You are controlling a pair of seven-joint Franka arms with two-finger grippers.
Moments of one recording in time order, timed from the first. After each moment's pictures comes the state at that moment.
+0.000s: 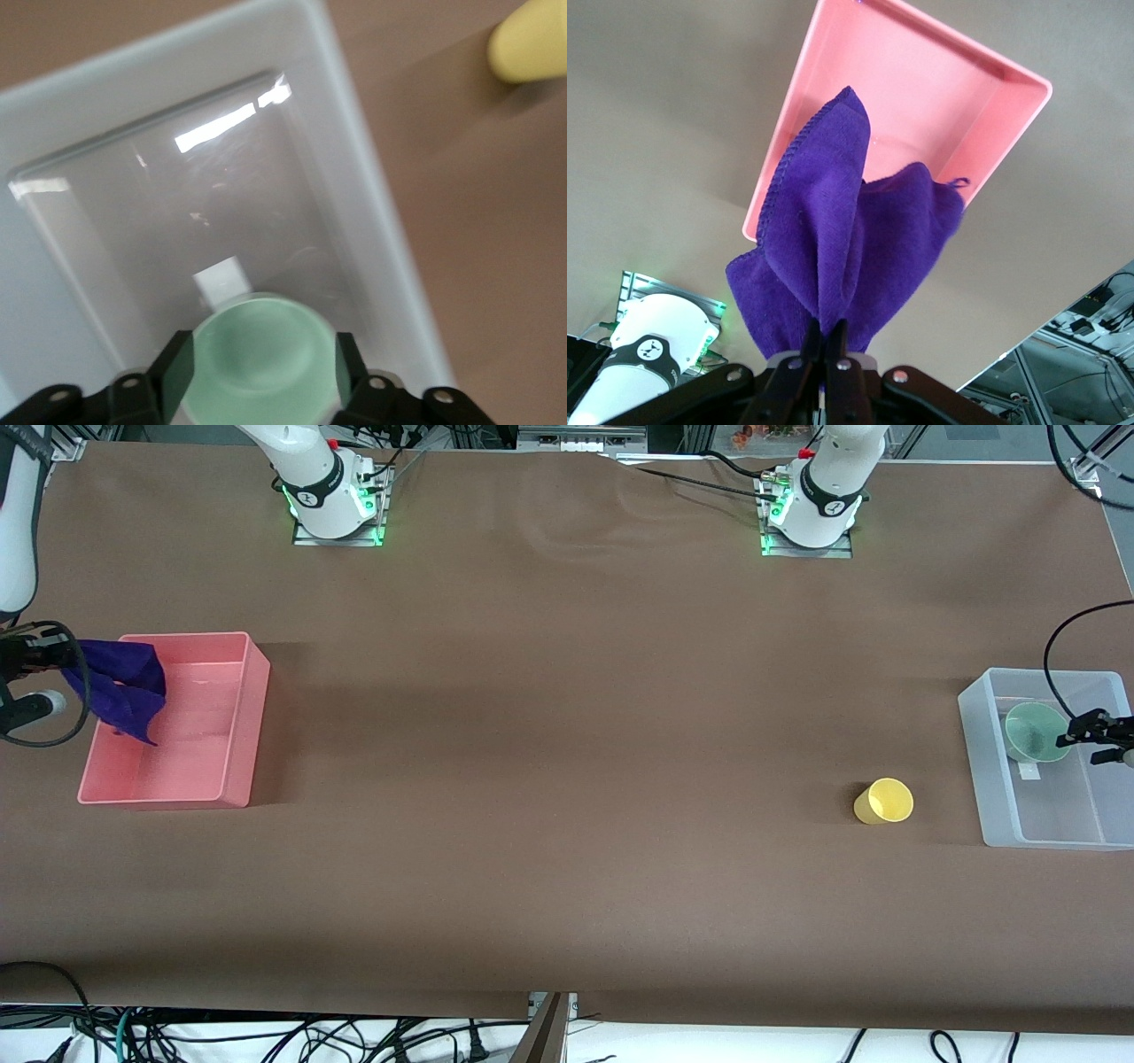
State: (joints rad) left arm 0.70 0.52 -0.23 -1.57 0.05 1.93 0.85; right arm 0.04 0.36 -0.21 -1.33 -0.19 1.31 -0.64
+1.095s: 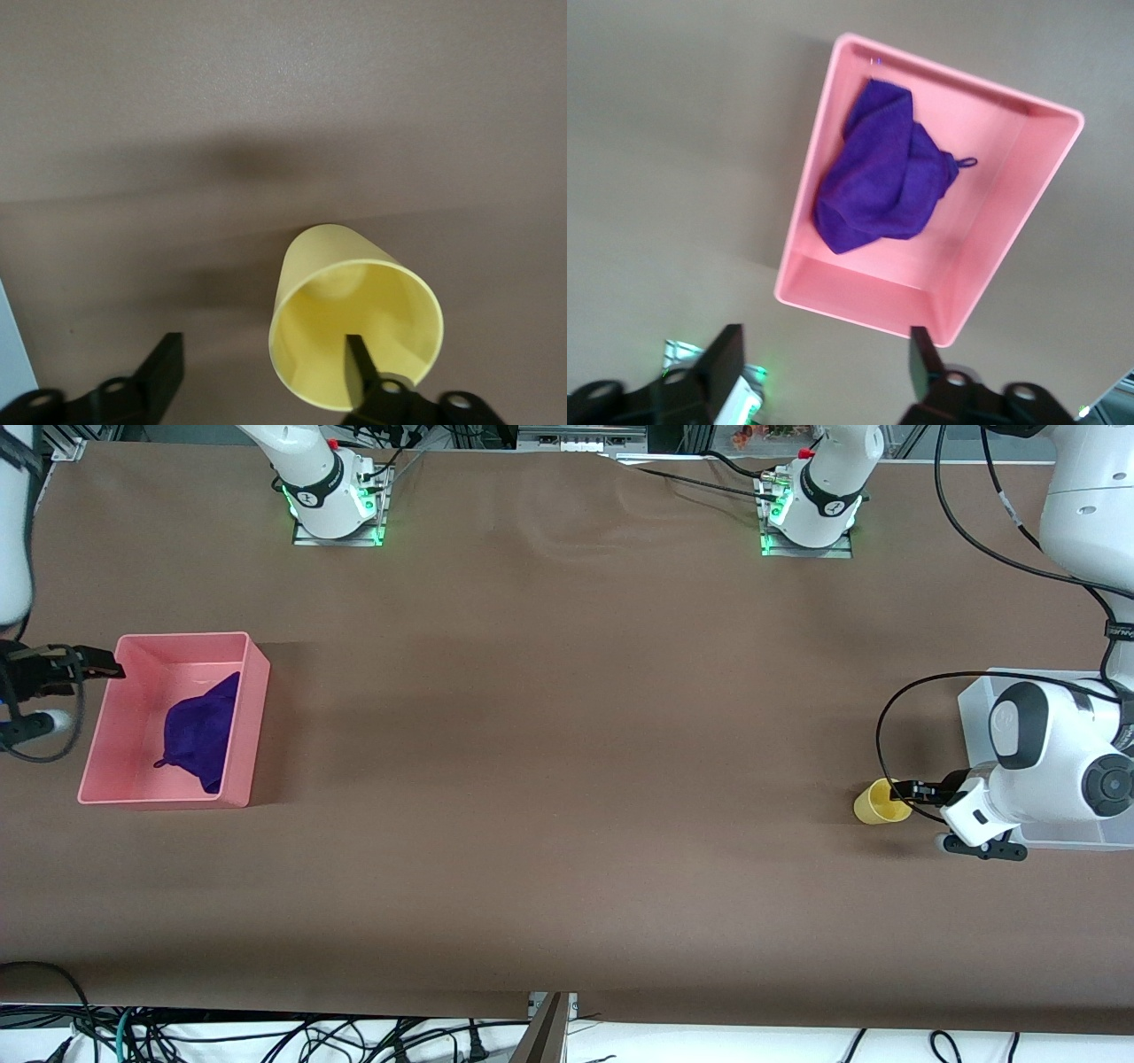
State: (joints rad) left arm 0.36 0.68 -0.27 -1.57 0.17 2.04 0.14; right arm 0.02 0.29 -0.20 -1.44 -0.03 1.43 -0.50
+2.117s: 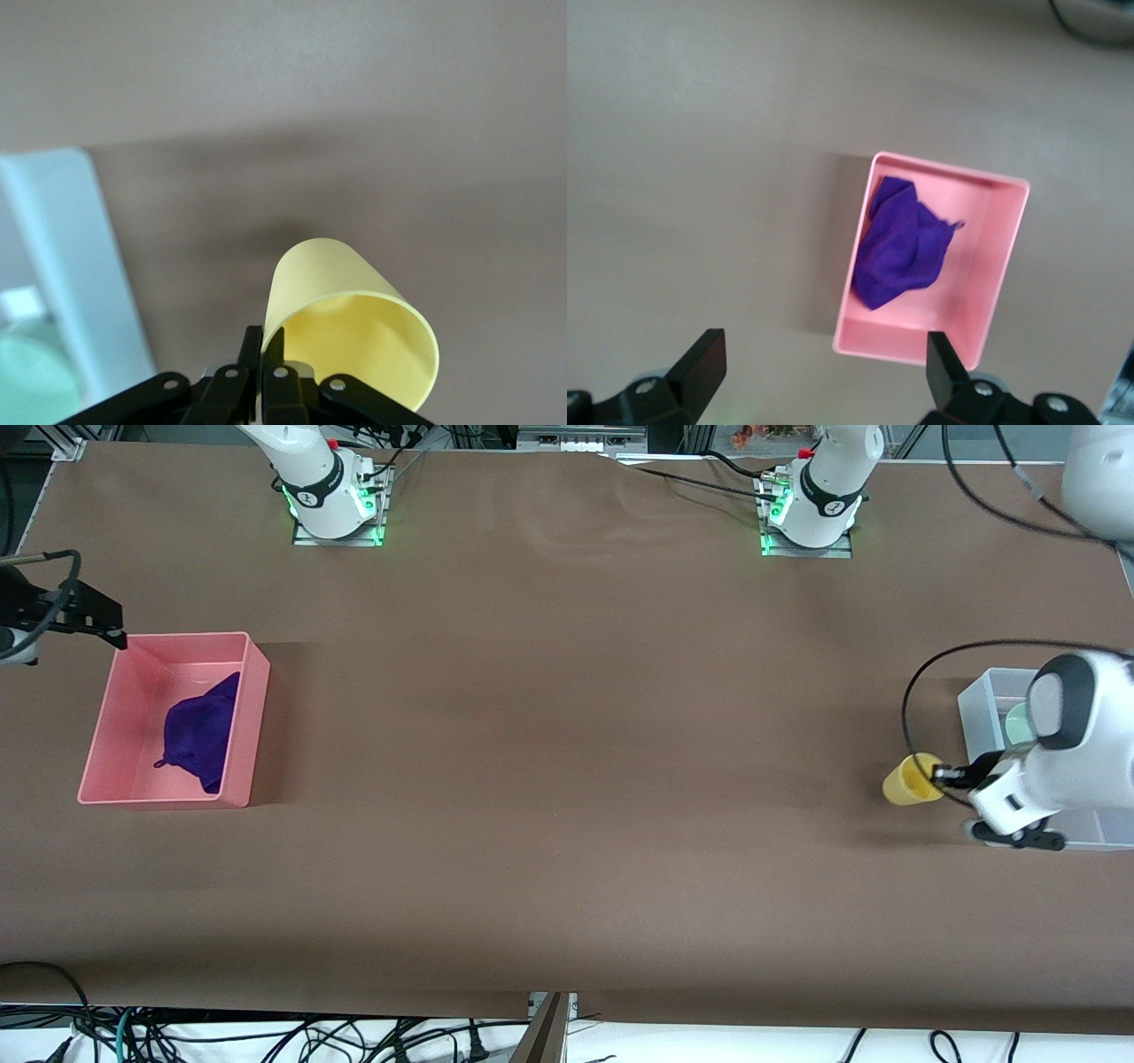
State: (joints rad) left arm 0.36 0.49 -0.28 -1.53 0.18 1.76 0.19; right arm 0.02 0.10 0.01 -1.43 -0.08 1.48 -0.15
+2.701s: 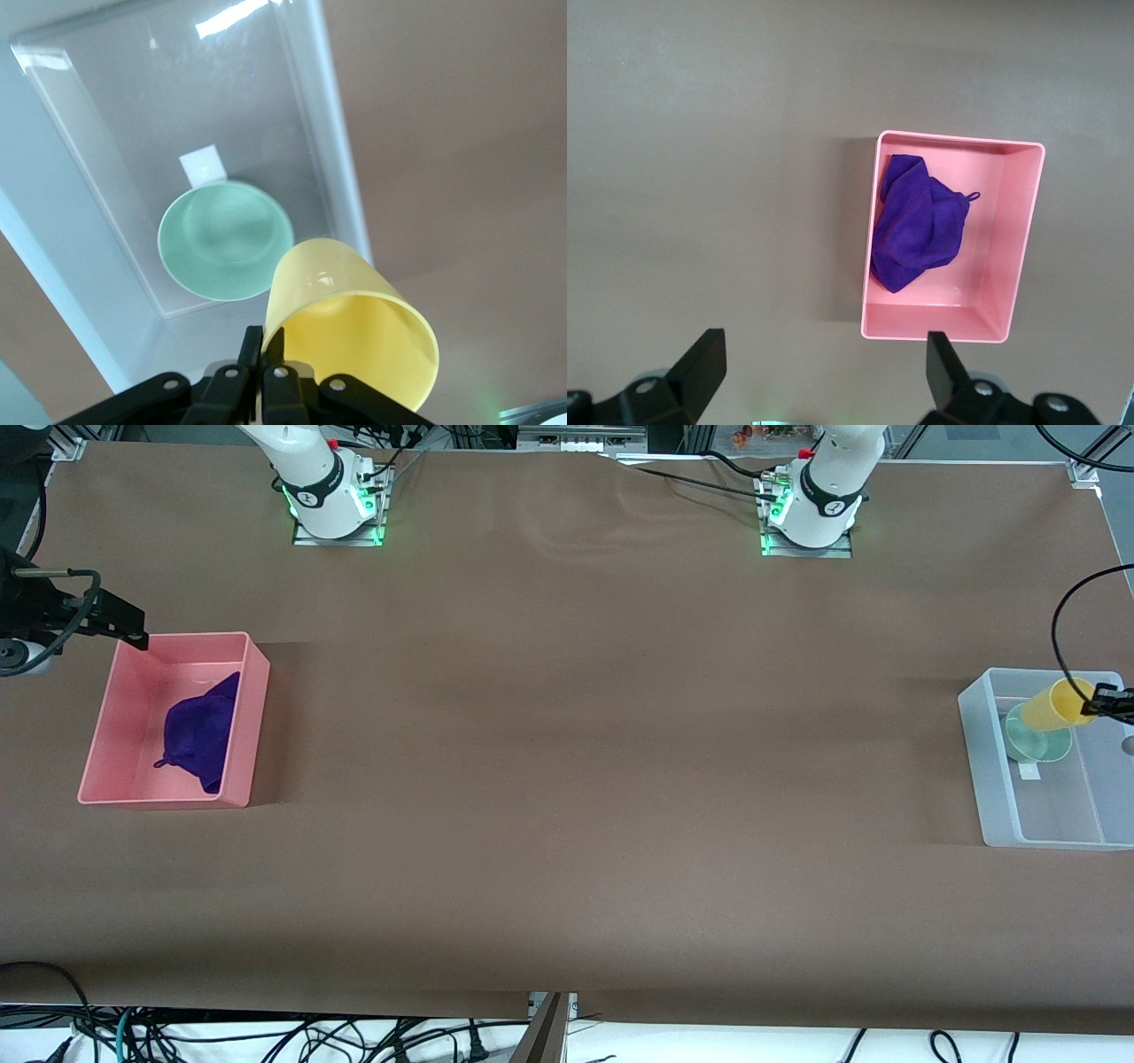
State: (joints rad) left arm 0.70 0.48 -0.23 -1.57 0.26 1.75 0.69; right arm 0.02 0.11 0.01 -1.43 -0.07 1.46 -0.08
